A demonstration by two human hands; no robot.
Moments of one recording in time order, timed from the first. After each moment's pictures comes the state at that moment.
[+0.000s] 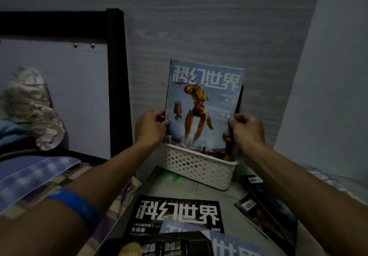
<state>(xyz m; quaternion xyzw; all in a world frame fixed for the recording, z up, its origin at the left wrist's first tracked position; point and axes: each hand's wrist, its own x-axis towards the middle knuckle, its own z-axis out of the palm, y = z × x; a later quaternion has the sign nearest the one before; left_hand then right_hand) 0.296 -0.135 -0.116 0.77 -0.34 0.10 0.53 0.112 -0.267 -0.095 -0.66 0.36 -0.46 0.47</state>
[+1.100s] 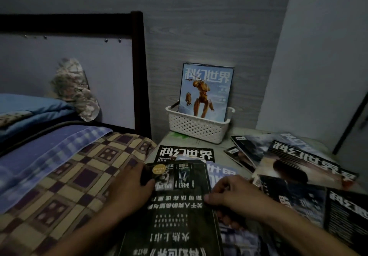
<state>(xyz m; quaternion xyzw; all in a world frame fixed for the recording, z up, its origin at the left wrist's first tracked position) 0.121 0.106 -0.188 0.90 -0.31 -0.03 0.30 -0.073 -0.062 -0.140 -0.78 0.34 0.04 0.52</state>
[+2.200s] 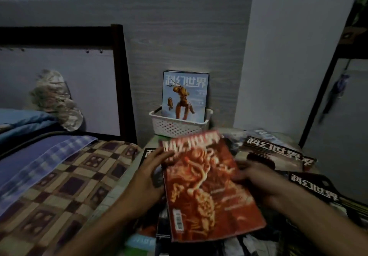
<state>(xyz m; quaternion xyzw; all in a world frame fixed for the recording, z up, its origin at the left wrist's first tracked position) 0.061 0.095 -0.153 0.69 -0.52 -0.10 0.49 -0.139 -0.095 -0.128 -0.62 0.36 -0.13 0.68</state>
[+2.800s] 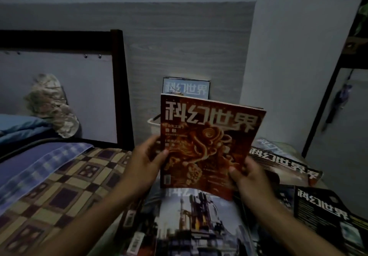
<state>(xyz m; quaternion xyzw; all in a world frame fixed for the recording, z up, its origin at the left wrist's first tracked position) 0.095 0.055 -0.122 0.60 -0.48 -0.09 0.63 -0.109 -0.082 -0.134 -0.70 0.30 -0.38 0.53</state>
